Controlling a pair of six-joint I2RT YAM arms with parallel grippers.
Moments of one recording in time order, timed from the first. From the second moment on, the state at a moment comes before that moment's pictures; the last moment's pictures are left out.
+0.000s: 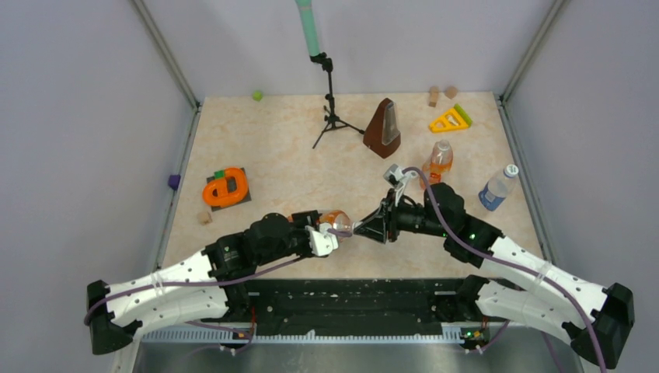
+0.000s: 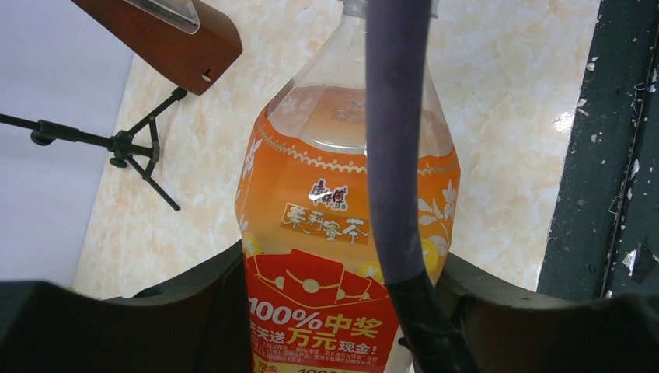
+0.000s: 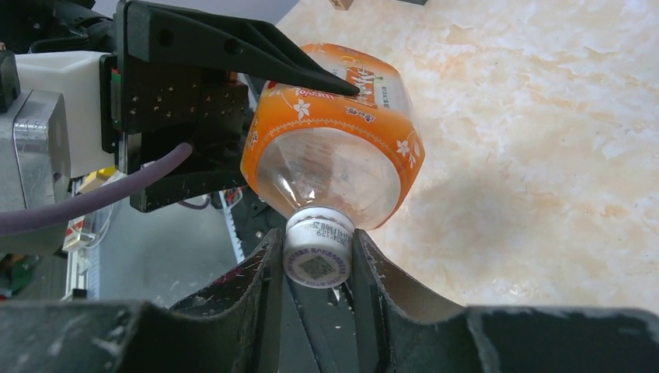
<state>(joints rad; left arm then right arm) -1.10 0.74 0.63 -0.28 -0.08 0.55 0.86 0.84 0.67 -0.08 -0.39 0.45</state>
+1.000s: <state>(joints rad) -0.85 0.74 0.67 -0.47 0.30 0.33 0.85 0.92 0.60 0.13 -0.70 -0.28</state>
